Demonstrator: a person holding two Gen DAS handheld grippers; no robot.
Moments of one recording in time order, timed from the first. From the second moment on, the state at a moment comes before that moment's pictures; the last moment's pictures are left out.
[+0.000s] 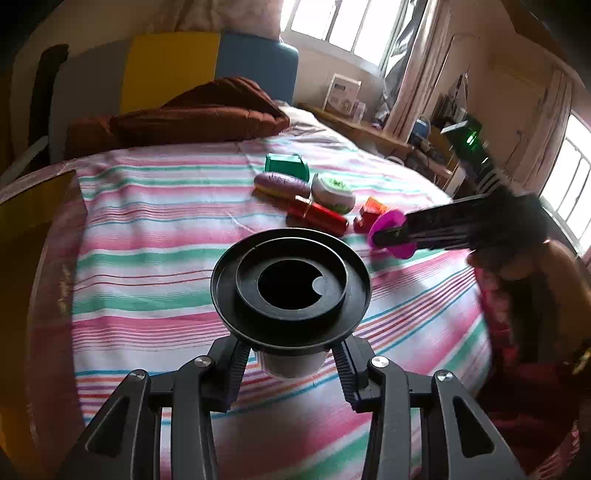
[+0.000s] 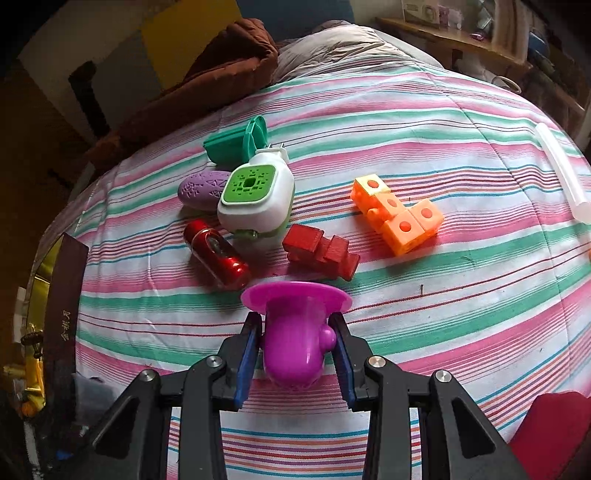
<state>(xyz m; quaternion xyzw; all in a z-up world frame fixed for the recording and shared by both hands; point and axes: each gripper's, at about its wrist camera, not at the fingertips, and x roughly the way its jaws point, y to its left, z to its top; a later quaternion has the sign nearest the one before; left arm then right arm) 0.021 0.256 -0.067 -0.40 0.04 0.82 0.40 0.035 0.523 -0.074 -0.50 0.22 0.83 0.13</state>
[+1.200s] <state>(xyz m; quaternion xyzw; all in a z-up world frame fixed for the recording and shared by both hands) -0.056 0.059 -0.057 -0.47 -0.11 0.84 0.25 0.031 0.506 -0.060 -0.47 0.16 0.86 0.13</state>
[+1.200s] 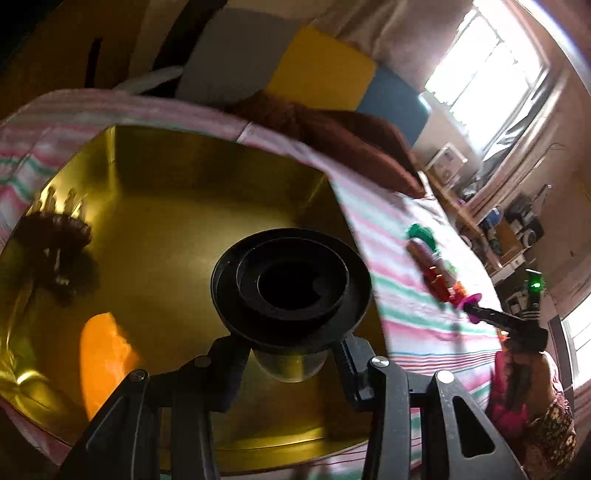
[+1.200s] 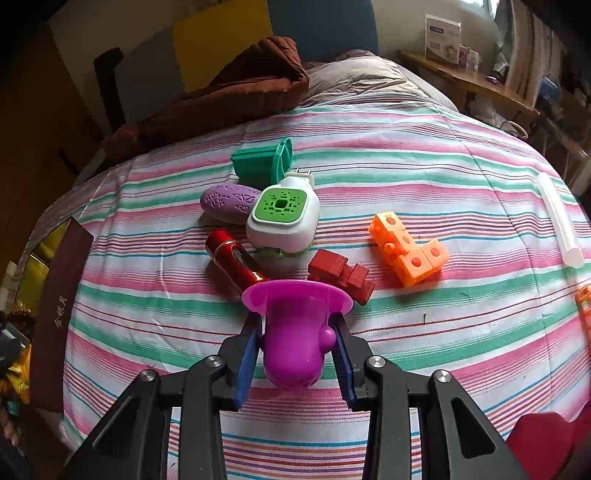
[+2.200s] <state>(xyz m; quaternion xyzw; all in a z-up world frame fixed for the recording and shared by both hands) -0.043 0.018 -0.045 -0.41 -0.13 0.89 0.15 0.029 0.483 -0.044 -0.43 0.12 0.89 0.10</state>
